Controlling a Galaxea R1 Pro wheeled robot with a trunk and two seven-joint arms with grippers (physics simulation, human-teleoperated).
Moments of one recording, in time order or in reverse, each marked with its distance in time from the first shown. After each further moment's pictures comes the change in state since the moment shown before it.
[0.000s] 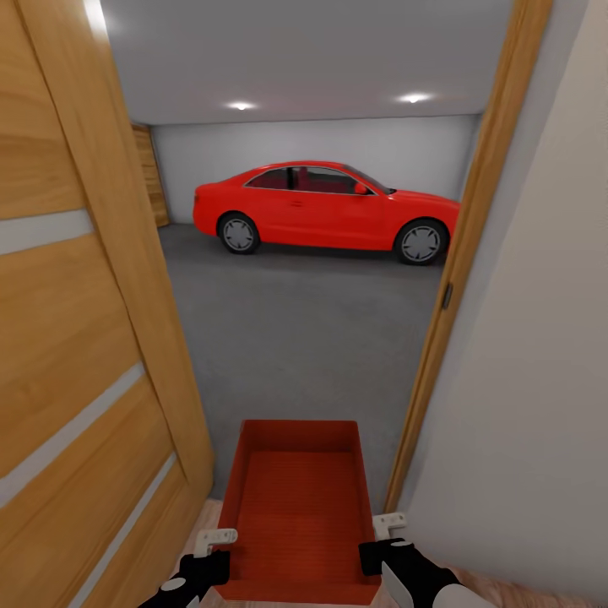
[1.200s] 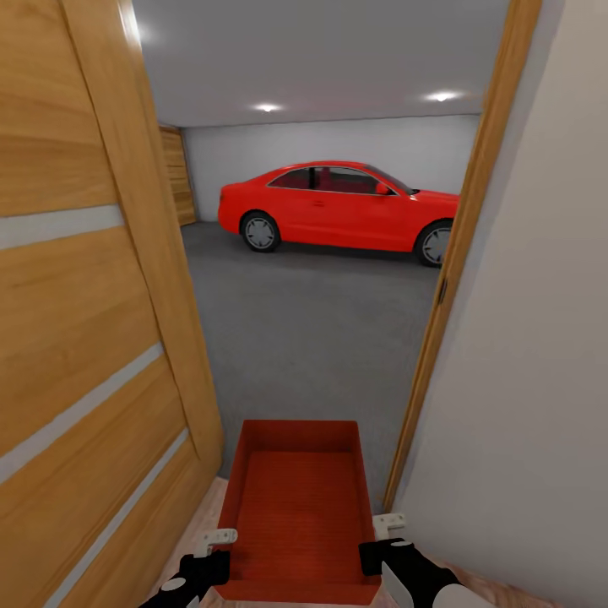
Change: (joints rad) left arm 0.000 0.000 0.000 0.000 0.000 0.000 0.000; right arm 0.000 0.000 0.000 0.000 0.001 0.000 0.000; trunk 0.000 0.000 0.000
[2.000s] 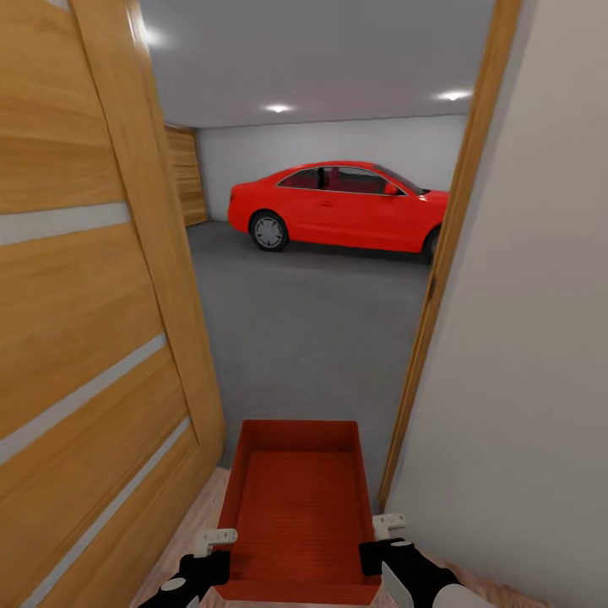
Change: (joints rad) left arm 0.000 0.000 0.000 0.000 0.000 0.000 0.000; right arm 0.000 0.000 0.000 0.000 0.000 0.000 0.000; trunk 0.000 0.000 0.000
